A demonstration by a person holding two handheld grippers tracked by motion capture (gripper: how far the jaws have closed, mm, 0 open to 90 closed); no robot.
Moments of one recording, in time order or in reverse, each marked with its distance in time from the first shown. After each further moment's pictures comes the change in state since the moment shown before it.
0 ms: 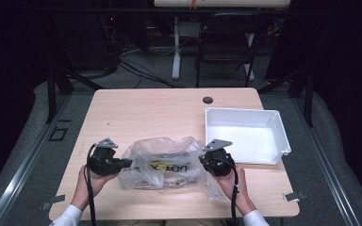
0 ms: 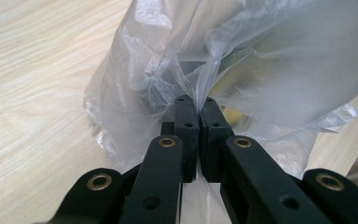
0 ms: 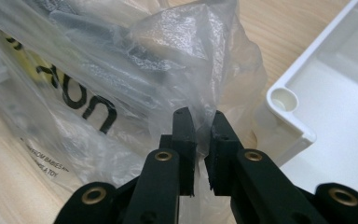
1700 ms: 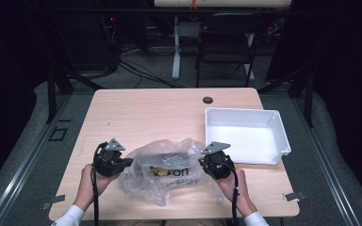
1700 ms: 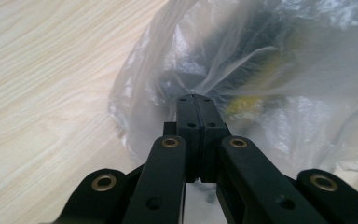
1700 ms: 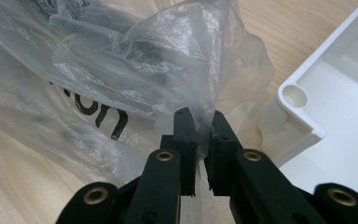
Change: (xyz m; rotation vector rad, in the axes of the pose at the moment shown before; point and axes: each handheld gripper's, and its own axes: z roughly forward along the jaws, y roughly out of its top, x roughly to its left) left arm -0.015 0.006 0.009 0.047 0.161 0.109; right arm 0.007 -0.001 -0.004 0.012 0.006 -0.046
